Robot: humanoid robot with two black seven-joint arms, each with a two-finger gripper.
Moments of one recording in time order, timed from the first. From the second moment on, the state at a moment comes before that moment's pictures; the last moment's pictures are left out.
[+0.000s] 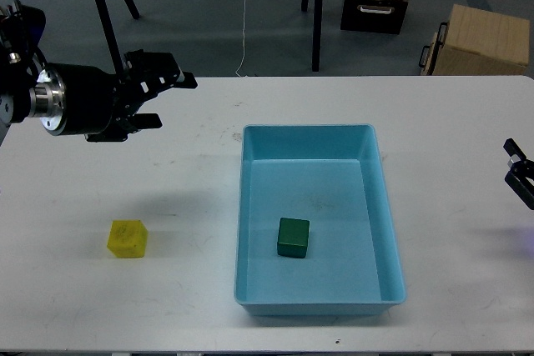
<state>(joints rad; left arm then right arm) -1.70 0.89 0.48 -1.68 0.32 -0.27 0.17 -0.18 -0.66 1.33 1.42 0.74 0.49 -0.14</state>
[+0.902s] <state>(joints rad) -1.63 0.84 0.84 -1.73 0.72 -0.24 0.21 -0.19 -0.66 1.34 1.41 0.74 0.49 -0.14</state>
